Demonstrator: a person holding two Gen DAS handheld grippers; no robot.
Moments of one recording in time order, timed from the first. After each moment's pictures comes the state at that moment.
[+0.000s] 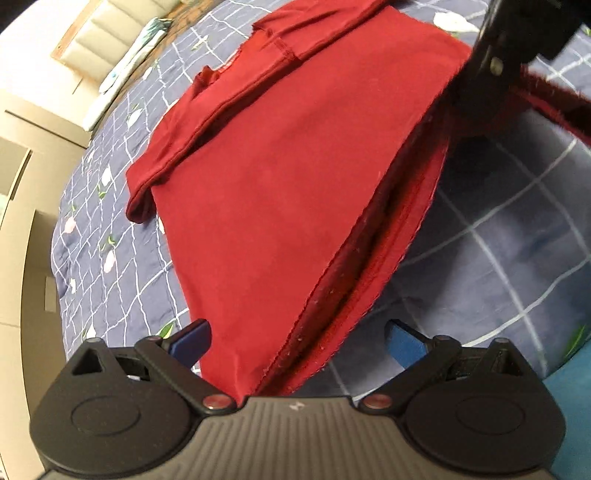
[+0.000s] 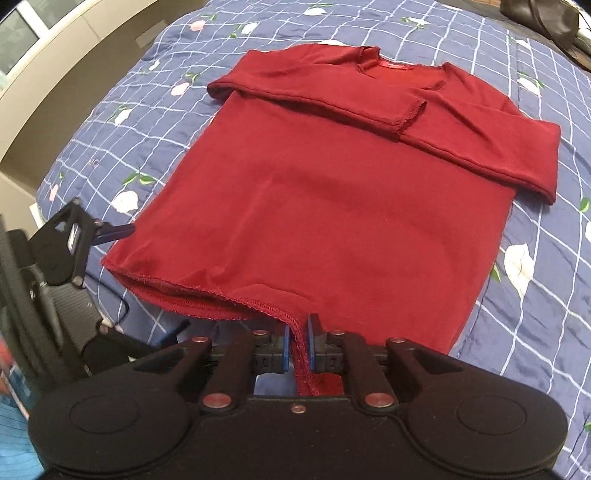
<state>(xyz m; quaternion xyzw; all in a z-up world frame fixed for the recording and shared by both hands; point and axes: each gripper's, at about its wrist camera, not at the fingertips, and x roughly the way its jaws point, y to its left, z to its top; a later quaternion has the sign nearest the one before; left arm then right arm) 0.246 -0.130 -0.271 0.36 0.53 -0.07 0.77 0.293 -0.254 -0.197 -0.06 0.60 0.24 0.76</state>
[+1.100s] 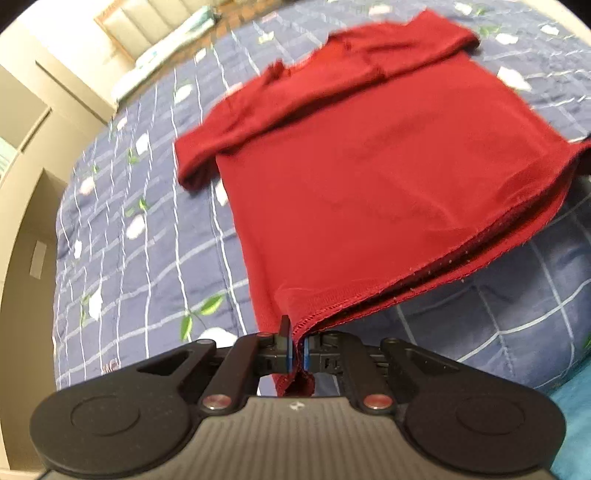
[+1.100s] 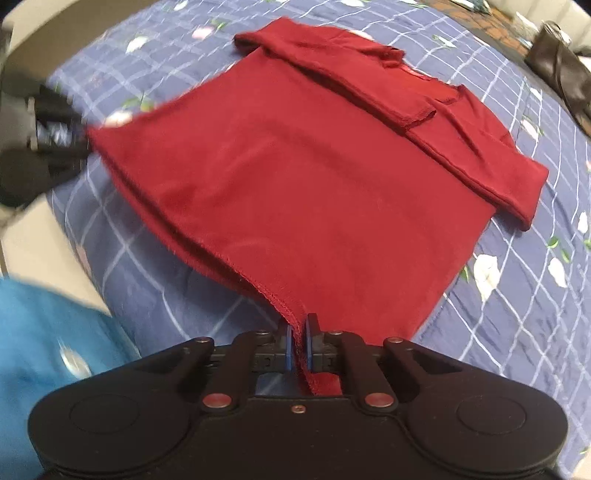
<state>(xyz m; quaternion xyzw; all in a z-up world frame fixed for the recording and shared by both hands) 0.252 -0.039 -0.228 0.27 0.50 -0.07 0.82 0.246 -0.238 -0.203 -0.23 0.58 0.24 0.74</state>
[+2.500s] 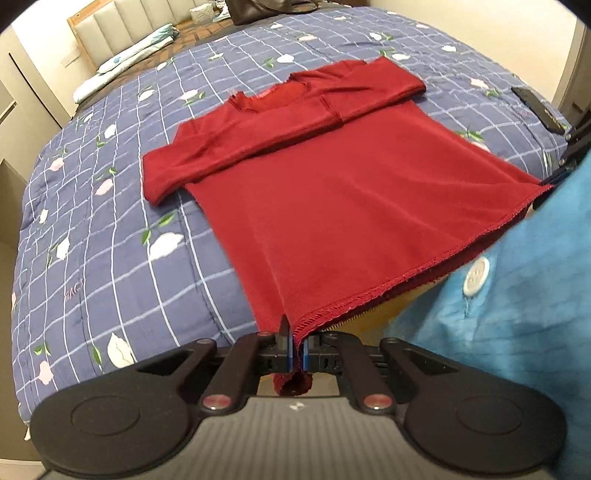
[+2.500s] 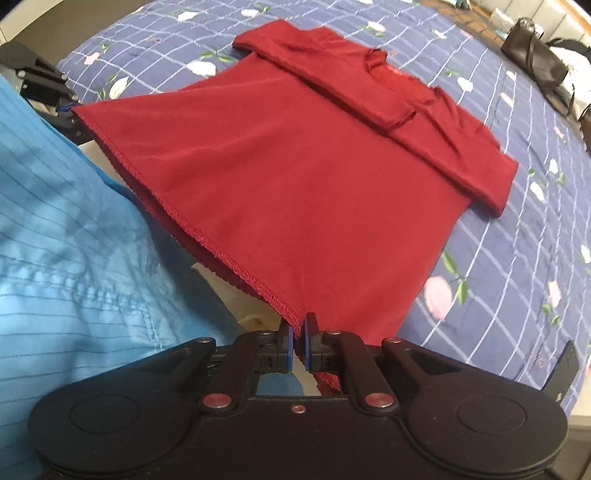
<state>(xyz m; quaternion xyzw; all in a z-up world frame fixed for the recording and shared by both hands) 0.083 0.012 -0.164 0.21 0.50 -0.18 0.82 0.081 -0.211 -0.150 -0.22 0.58 0.19 0.76</state>
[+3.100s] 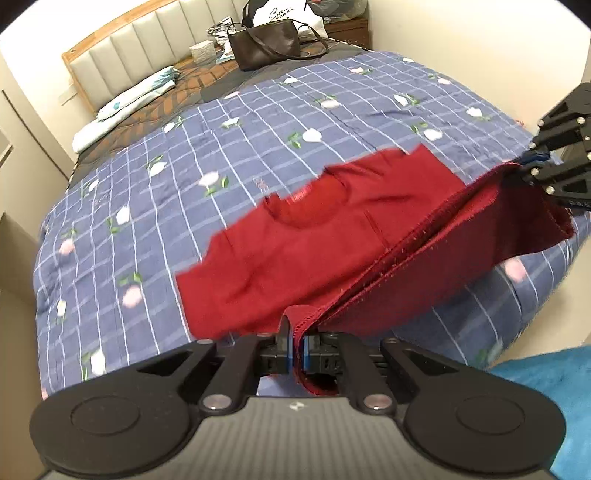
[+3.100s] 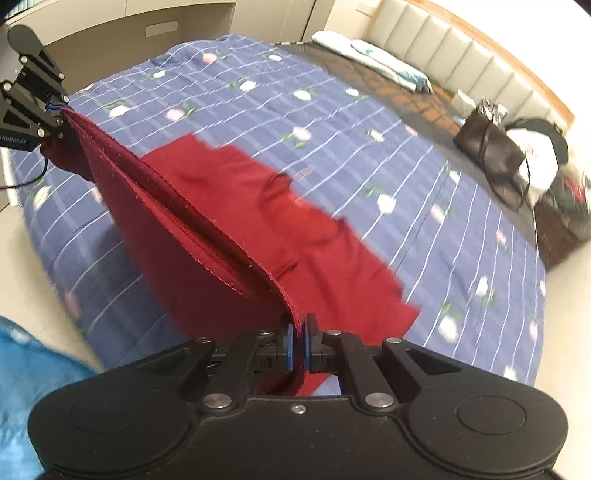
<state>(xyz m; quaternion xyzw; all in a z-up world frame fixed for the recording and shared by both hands) 0.267 -0.016 -0.066 0.22 0.47 -0.20 0.83 0.268 -0.254 -0.076 -0.27 0.46 0.19 0.83</state>
